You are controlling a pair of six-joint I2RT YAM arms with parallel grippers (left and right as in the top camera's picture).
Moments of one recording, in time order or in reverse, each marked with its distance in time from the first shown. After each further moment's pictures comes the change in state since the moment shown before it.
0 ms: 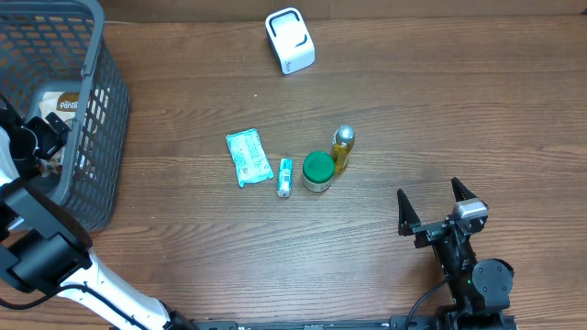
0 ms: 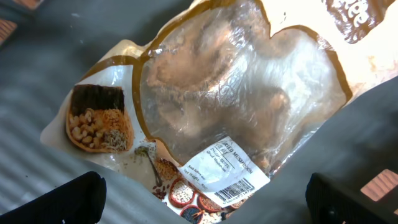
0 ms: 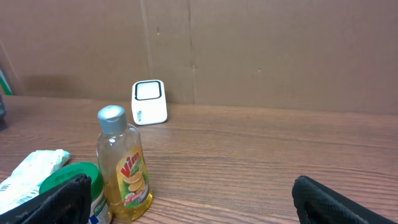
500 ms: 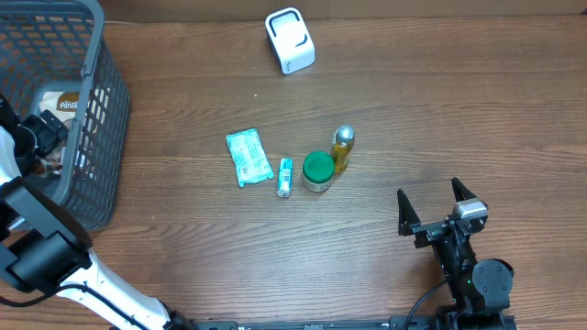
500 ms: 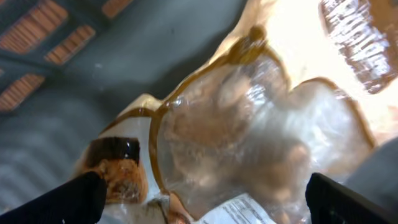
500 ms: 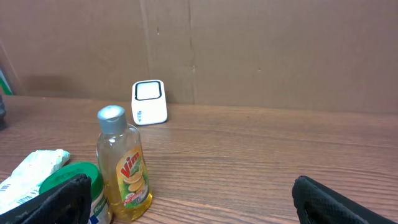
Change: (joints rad) left arm 0.001 0.002 -0.080 0.187 -0.058 -0.012; right arm 0.000 0.000 0.000 0.000 0.000 0.000
